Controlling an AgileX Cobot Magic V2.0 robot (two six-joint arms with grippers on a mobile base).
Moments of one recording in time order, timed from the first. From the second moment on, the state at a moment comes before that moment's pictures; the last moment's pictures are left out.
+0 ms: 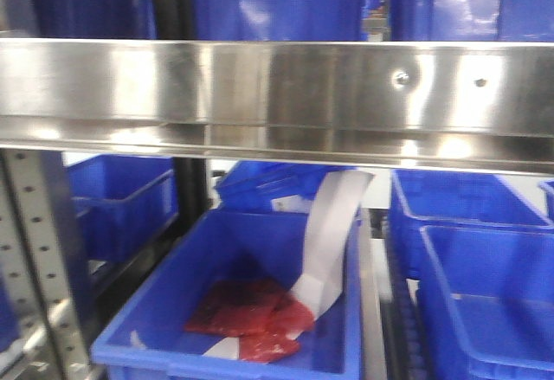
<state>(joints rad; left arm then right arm) -0.07 1.55 -1.80 -1.03 1.13 0.56 -0.14 1.39 -1.63 0.97 1.13 -0.58</state>
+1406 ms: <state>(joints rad) -0.07 1.55 -1.80 -1.03 1.13 0.56 -0.14 1.39 -1.63 0.97 1.13 -0.58</state>
